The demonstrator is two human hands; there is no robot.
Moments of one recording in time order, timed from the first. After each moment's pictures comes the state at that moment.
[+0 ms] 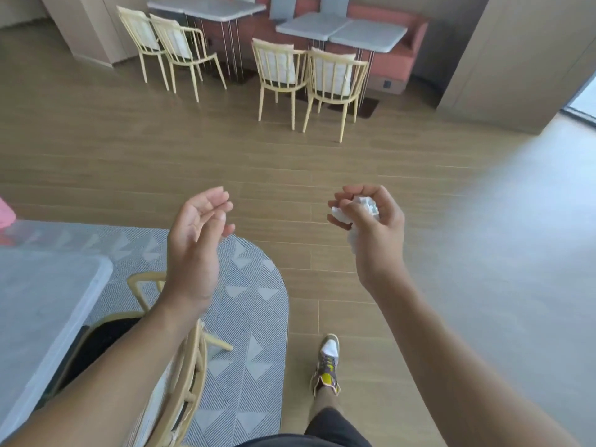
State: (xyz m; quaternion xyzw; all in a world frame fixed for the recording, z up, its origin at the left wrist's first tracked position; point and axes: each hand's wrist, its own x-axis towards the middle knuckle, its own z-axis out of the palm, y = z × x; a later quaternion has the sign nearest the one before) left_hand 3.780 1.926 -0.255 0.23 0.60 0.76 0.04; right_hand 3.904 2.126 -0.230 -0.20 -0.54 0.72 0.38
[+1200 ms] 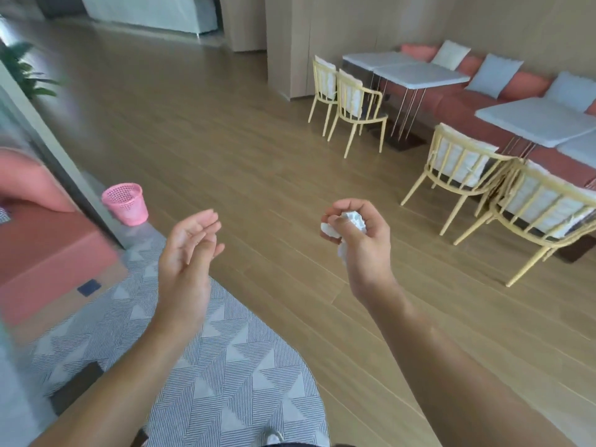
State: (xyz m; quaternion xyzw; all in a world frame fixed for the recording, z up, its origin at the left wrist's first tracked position) left_hand 3.136 2.039 -0.238 0.03 0.66 0.72 -0.20; right_hand 3.109 2.275 -0.207 -0.02 -0.64 0.76 0.11
